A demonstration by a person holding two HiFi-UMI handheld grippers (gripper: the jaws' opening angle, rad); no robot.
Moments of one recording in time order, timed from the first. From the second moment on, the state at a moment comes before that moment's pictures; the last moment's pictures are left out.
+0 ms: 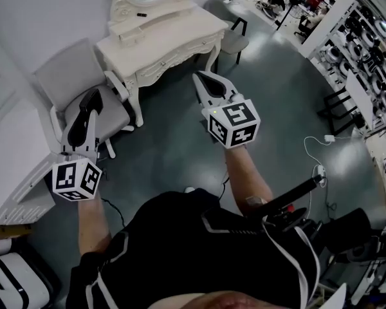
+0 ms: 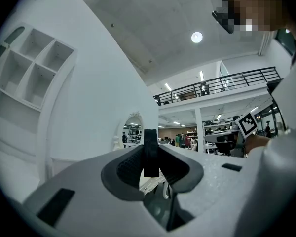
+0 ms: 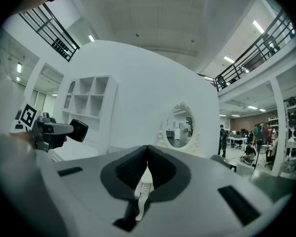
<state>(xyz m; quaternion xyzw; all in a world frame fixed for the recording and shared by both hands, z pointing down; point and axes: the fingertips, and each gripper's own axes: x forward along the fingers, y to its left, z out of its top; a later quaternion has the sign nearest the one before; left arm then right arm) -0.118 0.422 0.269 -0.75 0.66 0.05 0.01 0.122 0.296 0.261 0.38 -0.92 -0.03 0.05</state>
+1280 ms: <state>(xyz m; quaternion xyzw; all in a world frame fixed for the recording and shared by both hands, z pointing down) -0.092 0.171 0.271 -0.74 0.68 0.04 0.01 0.140 0.053 0.267 0.35 -0.94 -0.03 0.03</state>
